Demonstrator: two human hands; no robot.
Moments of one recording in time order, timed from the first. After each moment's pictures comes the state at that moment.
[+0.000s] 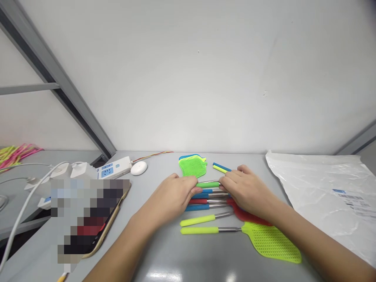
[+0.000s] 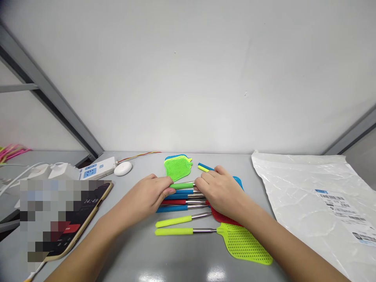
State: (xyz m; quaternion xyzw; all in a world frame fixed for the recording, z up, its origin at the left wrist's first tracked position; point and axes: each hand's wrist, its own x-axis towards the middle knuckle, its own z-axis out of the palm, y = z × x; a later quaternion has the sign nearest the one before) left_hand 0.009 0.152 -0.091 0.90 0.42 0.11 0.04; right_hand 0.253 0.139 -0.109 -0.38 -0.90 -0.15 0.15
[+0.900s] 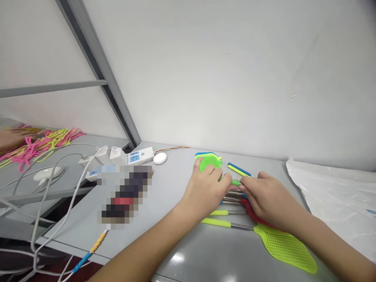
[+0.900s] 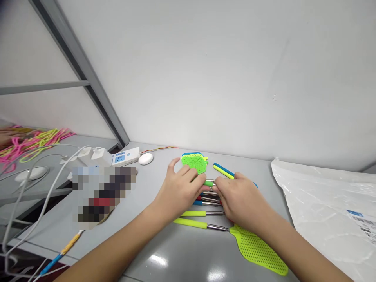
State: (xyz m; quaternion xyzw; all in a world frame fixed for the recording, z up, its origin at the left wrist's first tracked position) left_hand 0.044 0.134 -0.096 0.88 0.40 0.22 -0.15; right_hand 0.248 0.123 -0.097 -0.41 -0.89 -0.11 0.15
